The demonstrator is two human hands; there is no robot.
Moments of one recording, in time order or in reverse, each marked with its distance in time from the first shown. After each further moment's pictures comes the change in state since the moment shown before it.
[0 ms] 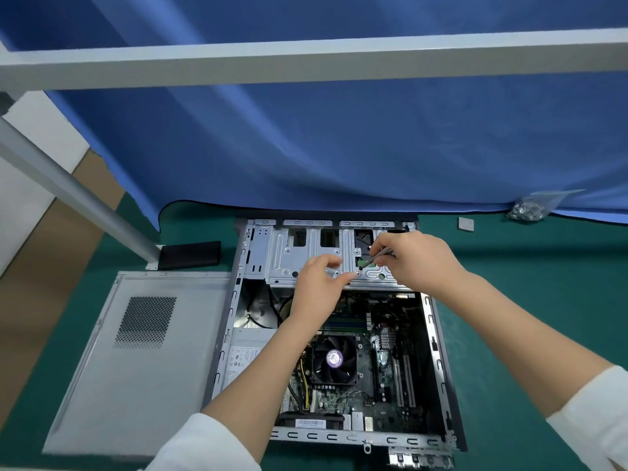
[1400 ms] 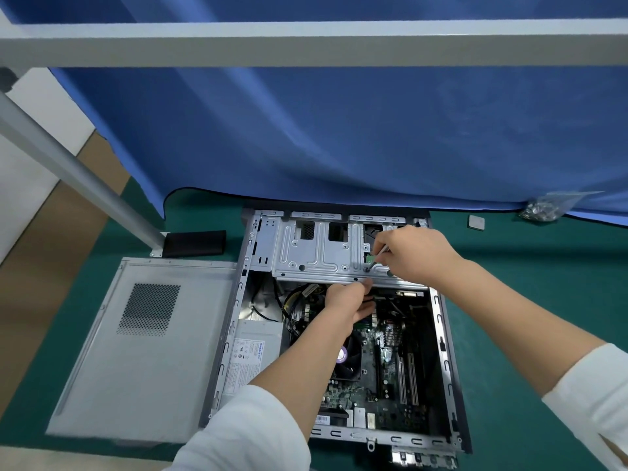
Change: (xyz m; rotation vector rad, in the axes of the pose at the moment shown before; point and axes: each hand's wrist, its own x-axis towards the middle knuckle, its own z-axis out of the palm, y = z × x) left_hand 0.001 0.009 0.047 -0.827 -0.073 -0.843; right_hand 0.025 -0.004 0.011 -0.197 -0.081 -0.089
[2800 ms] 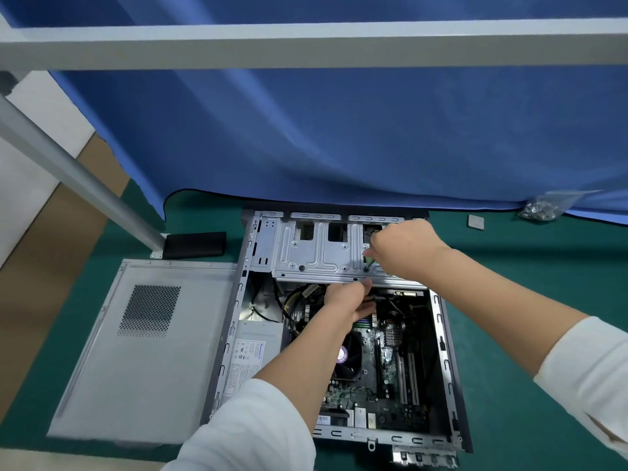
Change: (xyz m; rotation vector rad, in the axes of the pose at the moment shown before) left_hand 0.006 0.002 -0.002 0.048 0.016 -0.018; right_hand 0.010 -0.014 -0.009 -0.368 -0.024 -0.131
